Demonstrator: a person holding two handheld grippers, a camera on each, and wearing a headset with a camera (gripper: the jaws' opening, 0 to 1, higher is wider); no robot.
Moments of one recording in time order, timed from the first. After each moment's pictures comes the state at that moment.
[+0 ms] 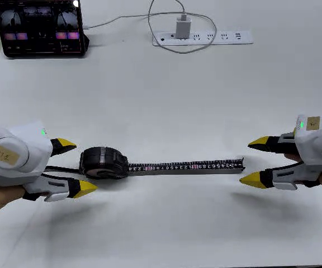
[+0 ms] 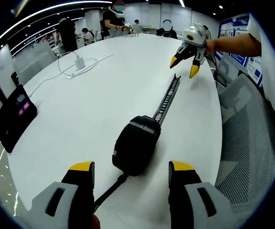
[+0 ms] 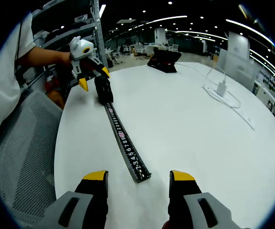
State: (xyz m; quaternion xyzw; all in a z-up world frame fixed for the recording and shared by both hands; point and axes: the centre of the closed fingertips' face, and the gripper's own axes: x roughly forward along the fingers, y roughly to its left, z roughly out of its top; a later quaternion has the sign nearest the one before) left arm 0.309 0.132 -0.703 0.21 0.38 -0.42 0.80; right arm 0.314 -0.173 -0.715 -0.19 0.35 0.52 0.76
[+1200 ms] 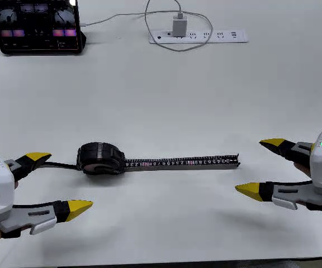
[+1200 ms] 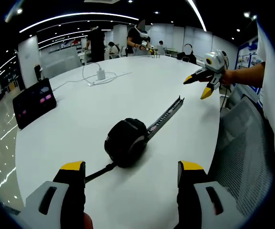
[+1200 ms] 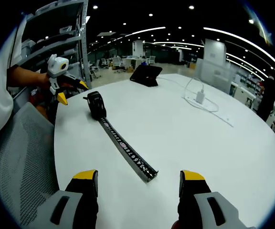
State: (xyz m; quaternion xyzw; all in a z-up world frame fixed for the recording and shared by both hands) left arm 0.268 0.140 -0.676 0.12 0.32 -0.35 0.87; right arm 0.290 -0.174 -0.686 -0.15 0.30 0.44 0.83
